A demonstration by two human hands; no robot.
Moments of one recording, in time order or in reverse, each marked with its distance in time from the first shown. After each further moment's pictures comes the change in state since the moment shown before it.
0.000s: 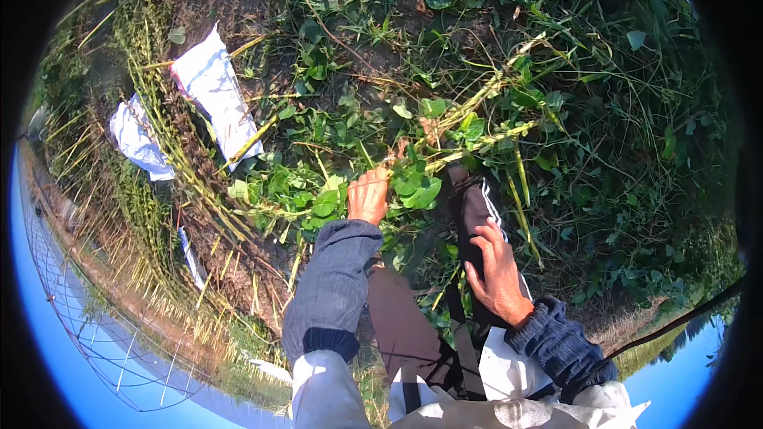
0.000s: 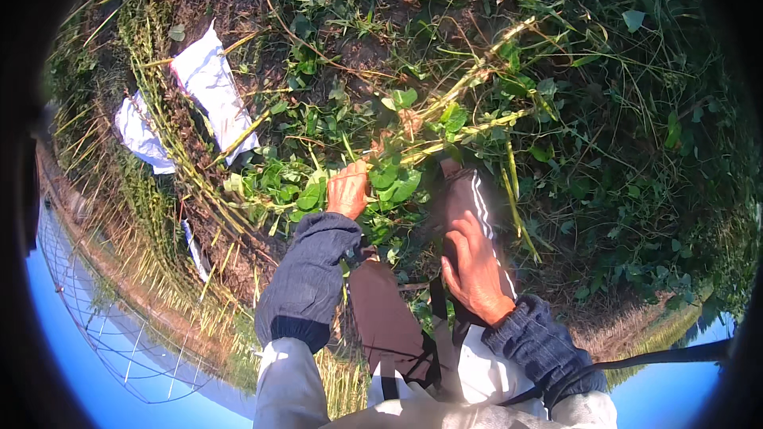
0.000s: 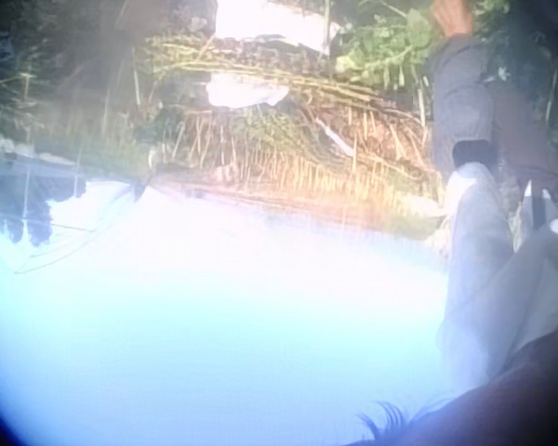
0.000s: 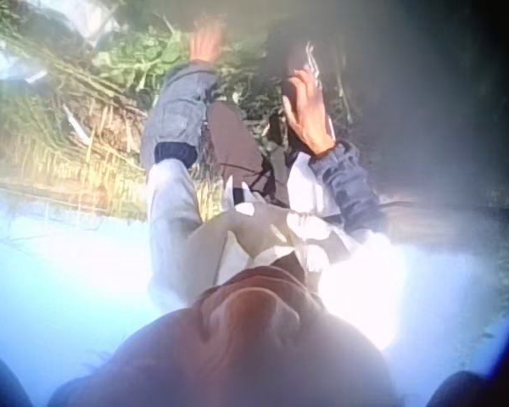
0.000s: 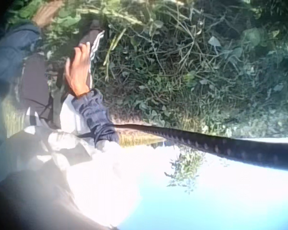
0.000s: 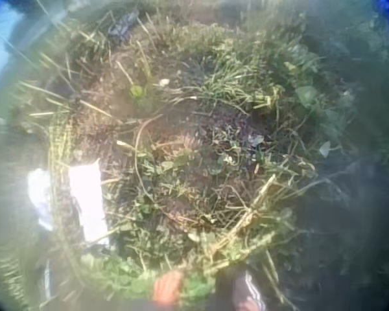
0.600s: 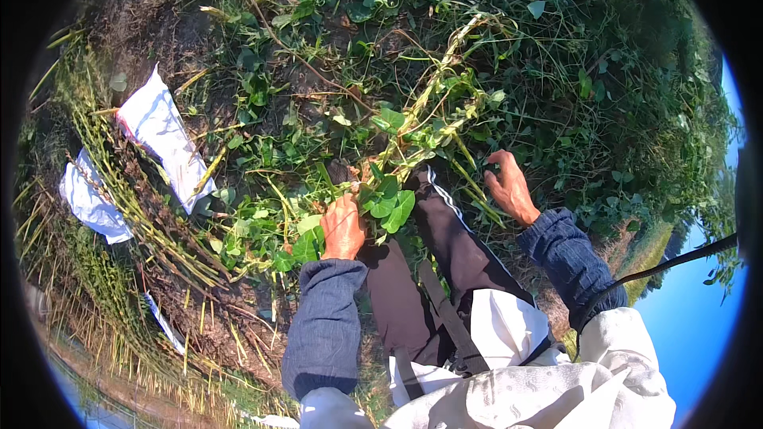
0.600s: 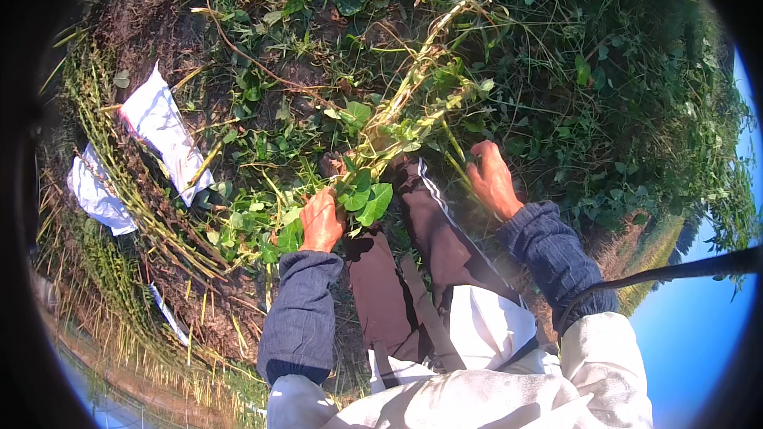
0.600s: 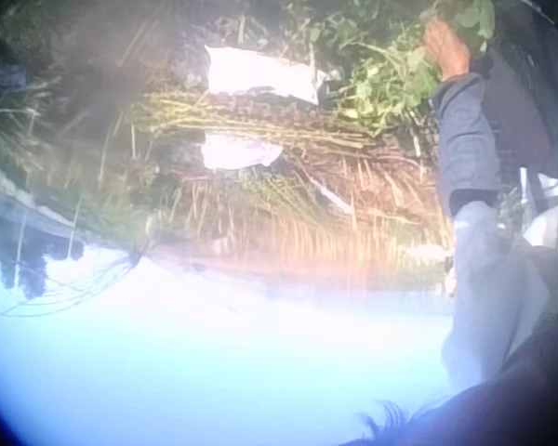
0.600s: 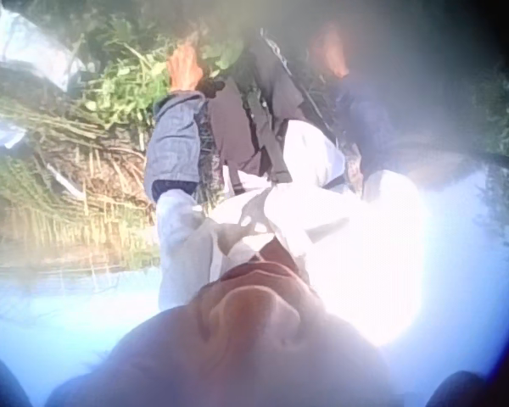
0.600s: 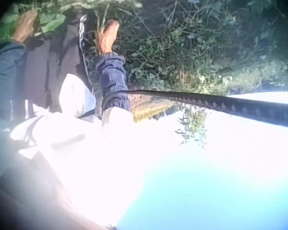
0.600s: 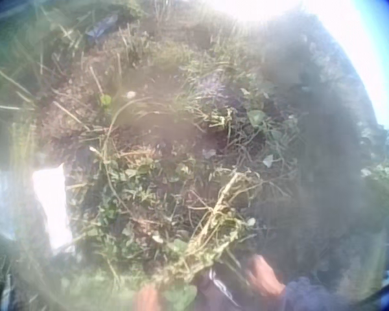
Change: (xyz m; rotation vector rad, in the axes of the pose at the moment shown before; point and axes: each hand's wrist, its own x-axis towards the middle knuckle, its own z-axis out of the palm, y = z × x) left_hand -0.071 0.010 -0.032 -0.247 0.190 0.110; right_hand 0.026 0.049 -0.060 -0.070 0.286 0.359
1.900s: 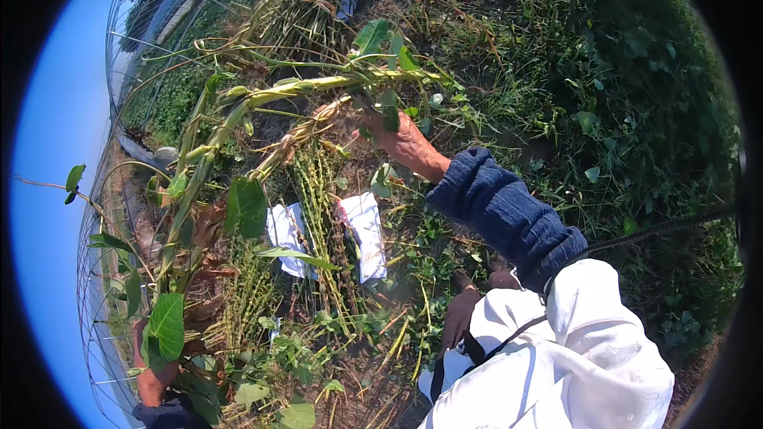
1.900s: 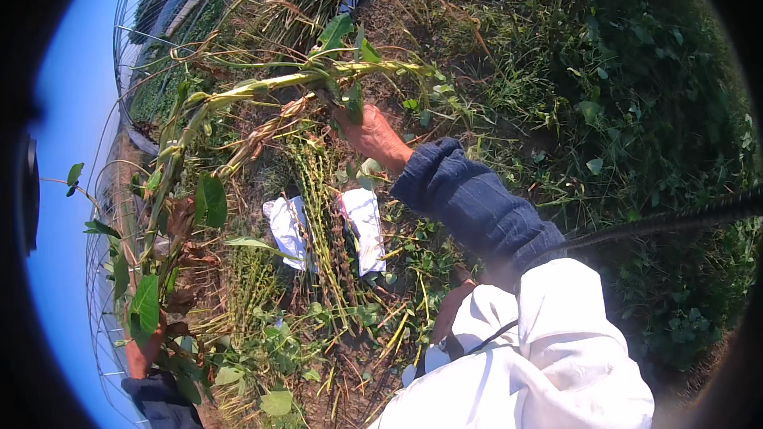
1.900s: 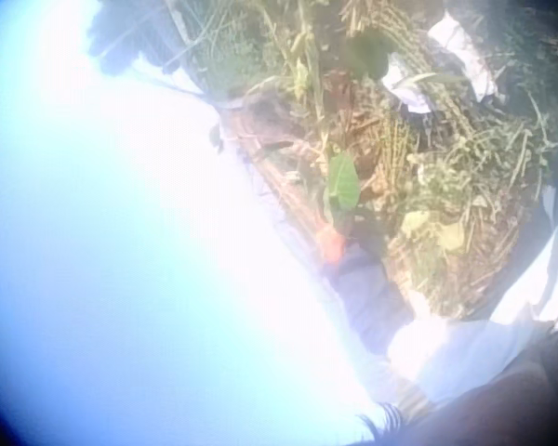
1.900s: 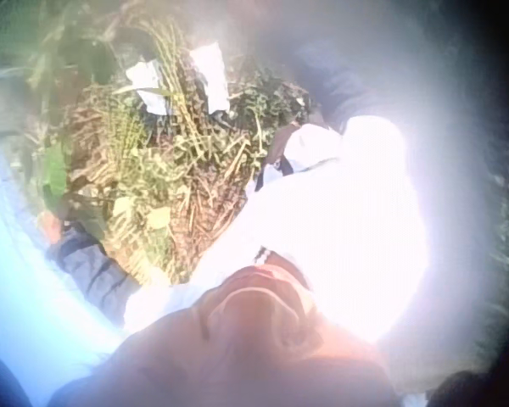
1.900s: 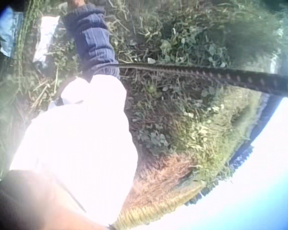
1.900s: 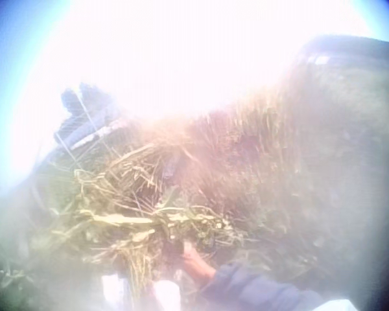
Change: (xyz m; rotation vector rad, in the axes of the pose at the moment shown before) left_hand -0.416 0.134 -0.677 0.829 0.436 -0.481; right_hand 0.035 -0.533 -0.196 1.101 -0.260 -1.002
